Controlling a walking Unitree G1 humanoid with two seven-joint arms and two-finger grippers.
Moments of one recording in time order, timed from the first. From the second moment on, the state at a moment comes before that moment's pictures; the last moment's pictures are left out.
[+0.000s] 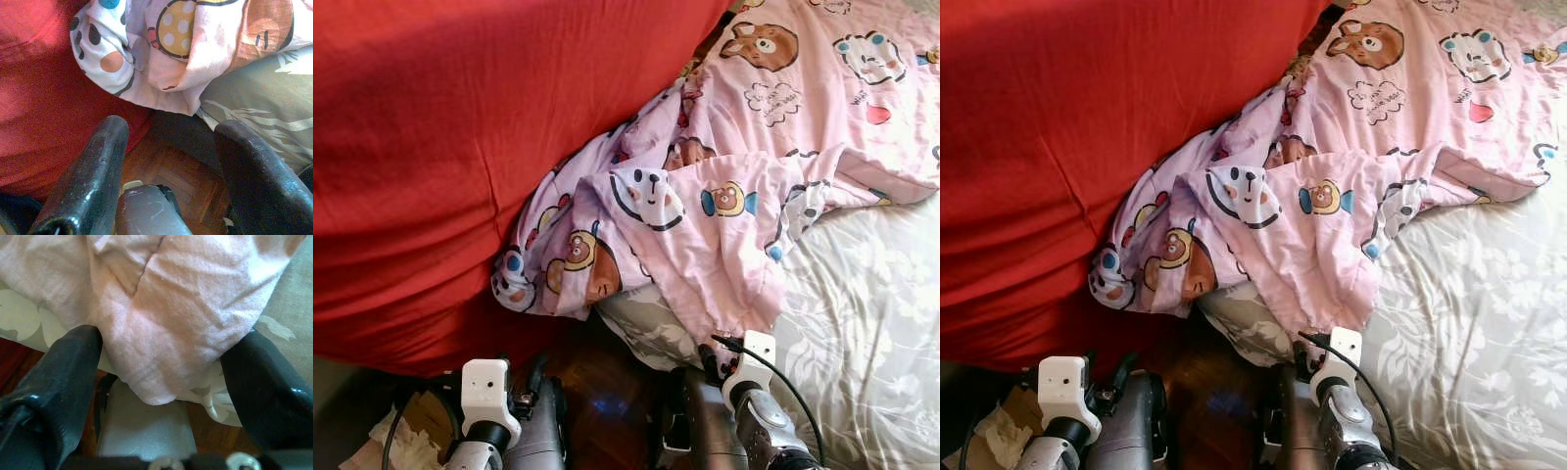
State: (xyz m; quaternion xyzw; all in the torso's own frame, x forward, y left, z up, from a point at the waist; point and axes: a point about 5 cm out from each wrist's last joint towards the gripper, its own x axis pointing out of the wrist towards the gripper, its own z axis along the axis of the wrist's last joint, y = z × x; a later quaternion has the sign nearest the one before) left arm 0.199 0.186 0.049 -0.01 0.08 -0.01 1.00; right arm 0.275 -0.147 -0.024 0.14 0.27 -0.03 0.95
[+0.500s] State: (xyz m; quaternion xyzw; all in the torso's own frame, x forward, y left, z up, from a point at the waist) left arm 0.206 0.182 0.039 -0.02 0.10 -0.01 0.99; right arm 0.284 -0.138 -0.013 0.17 0.24 0.00 0.96
